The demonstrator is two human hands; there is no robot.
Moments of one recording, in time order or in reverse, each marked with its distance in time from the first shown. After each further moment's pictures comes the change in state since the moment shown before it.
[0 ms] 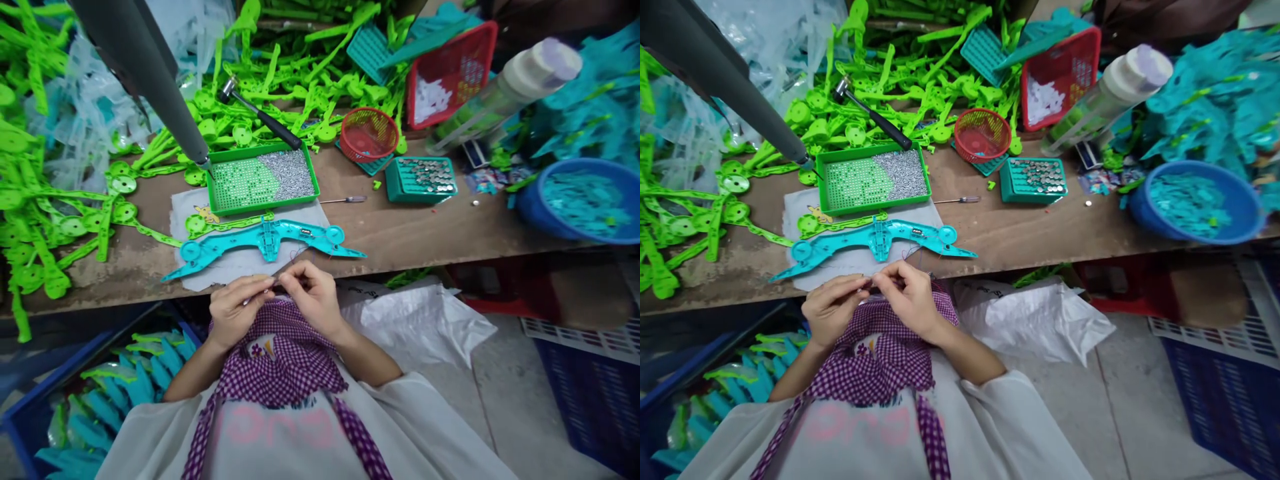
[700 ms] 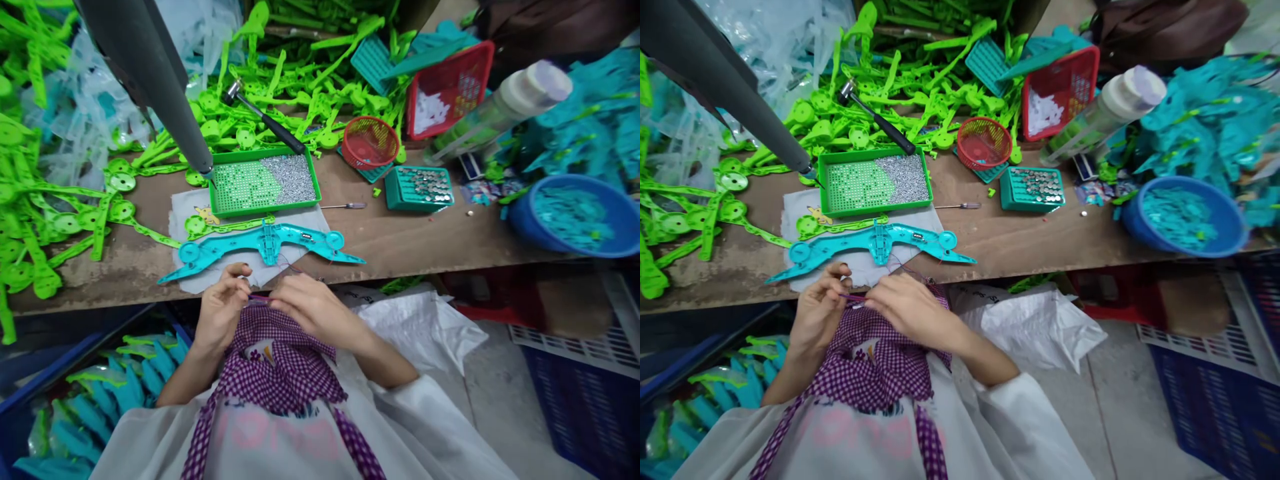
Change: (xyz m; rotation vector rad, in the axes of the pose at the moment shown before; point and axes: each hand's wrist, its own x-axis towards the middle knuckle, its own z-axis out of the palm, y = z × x) left_hand 0.003 -0.001 -0.012 -0.524 0.121 -0.579; right_hand 0.010 -0.020 -0.026 -0.396 -0.573 -0.246
